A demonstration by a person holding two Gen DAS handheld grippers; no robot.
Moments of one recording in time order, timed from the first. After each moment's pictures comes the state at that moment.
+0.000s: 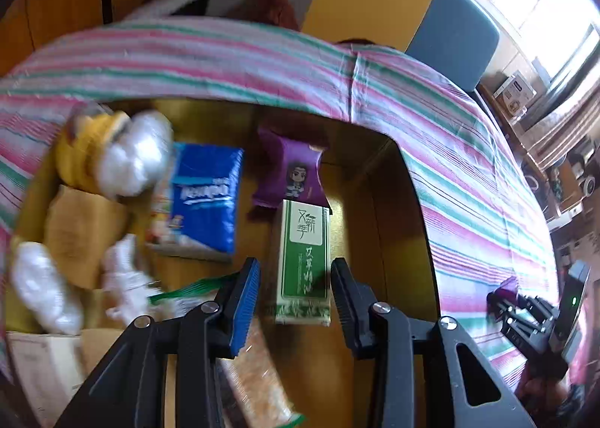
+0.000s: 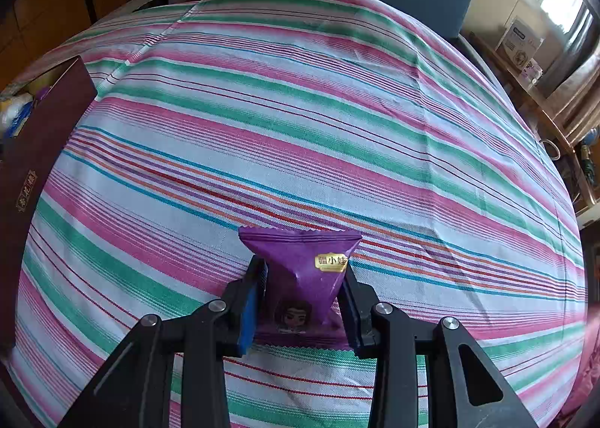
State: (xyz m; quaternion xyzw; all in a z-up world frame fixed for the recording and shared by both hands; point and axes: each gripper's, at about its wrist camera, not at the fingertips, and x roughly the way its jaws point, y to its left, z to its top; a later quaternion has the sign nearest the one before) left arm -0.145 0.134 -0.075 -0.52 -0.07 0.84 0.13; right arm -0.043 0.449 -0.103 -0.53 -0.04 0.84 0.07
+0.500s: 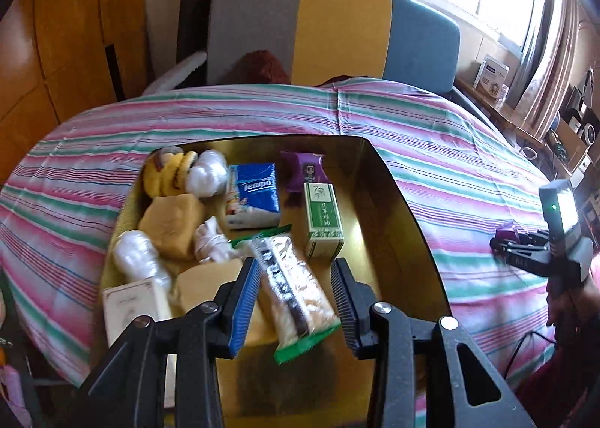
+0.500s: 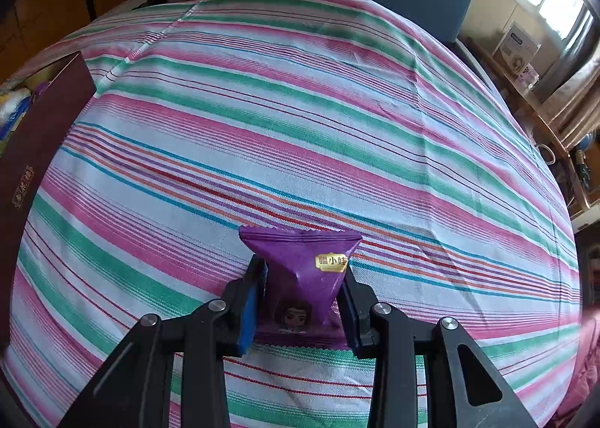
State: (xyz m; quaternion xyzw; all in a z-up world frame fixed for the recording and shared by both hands) left arm -0.053 0.101 -0.029 -0.43 0.02 0.89 0.13; right arm -0.044 0.445 -0.104 -0.53 -0.05 0.84 0.07
